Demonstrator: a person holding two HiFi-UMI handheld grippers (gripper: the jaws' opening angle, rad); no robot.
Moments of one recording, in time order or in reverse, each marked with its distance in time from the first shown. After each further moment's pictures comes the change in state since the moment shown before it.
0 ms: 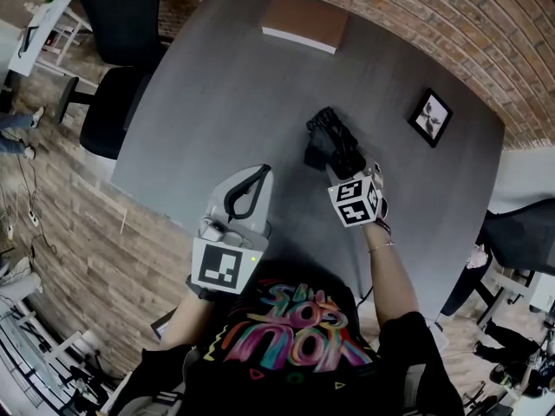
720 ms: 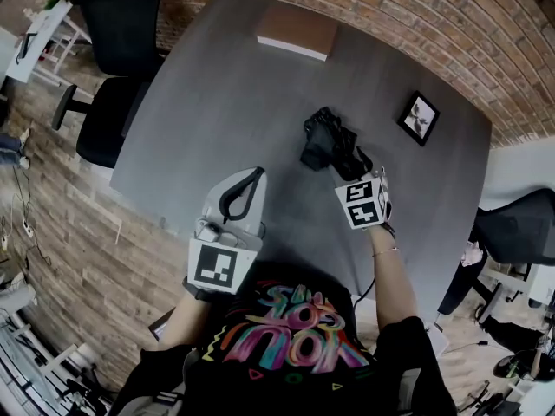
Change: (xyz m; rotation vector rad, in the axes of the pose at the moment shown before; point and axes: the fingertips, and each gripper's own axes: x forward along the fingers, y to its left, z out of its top) left arm -0.021 0.001 0.007 -0.007 -0.038 -0.008; right arm -0.041 -0.018 0.014 0.075 -0.043 -0.045
